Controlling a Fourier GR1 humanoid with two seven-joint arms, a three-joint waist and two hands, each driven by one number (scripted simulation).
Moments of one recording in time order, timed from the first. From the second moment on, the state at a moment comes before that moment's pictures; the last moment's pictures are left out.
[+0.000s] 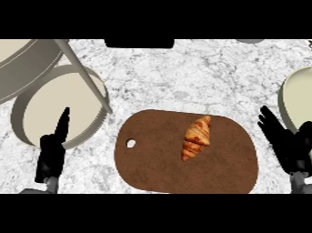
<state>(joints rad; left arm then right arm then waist) 0.00 0.27 -0.20 -1.42 0.06 0.36 0.08 -0.03 -0.43 0.16 -1.37 -0.34 -0.11 0.14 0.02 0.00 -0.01</state>
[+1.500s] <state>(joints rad) 0.08 0.32 -0.10 -1.51 0.18 0.38 0.07 -0.63 -0.87 0.49 -1.64 0.02 0.50 0.33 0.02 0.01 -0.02</state>
